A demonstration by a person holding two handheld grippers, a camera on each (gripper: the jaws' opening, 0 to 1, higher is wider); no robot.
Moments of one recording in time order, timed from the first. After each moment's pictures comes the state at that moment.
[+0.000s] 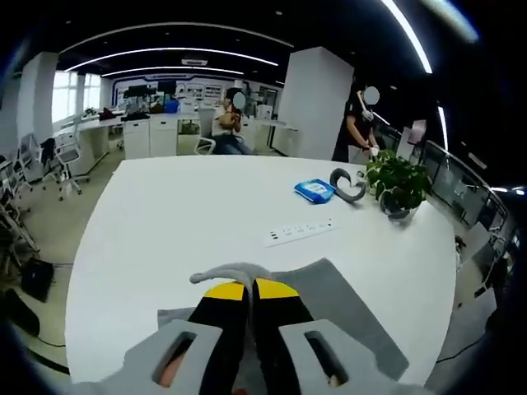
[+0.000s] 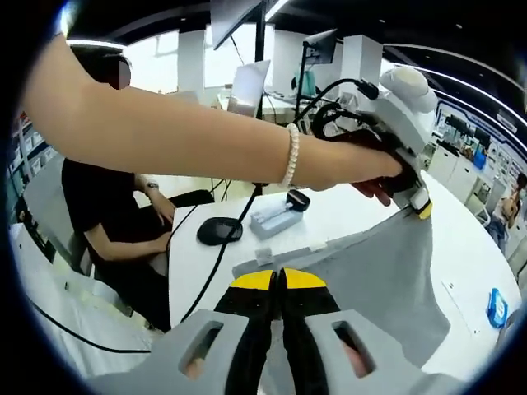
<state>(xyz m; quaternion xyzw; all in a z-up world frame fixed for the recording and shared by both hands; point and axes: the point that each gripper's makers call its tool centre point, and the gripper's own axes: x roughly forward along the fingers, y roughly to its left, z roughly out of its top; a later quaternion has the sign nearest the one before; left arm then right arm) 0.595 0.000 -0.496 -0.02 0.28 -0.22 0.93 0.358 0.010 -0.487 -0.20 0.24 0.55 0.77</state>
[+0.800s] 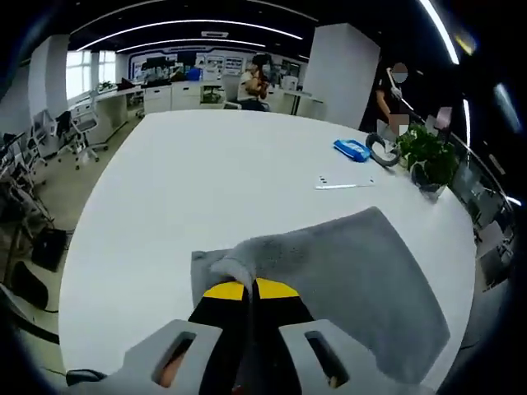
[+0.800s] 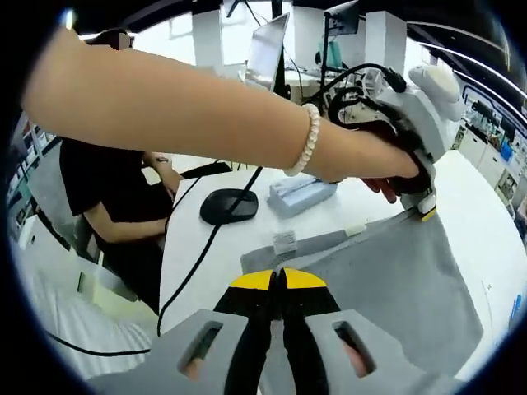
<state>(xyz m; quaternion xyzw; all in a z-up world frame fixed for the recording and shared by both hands) 0.589 0.058 -0.611 -0.01 0.37 -0.16 0.92 0.353 0.048 -0.576 -0.23 0.30 0.59 0.71</state>
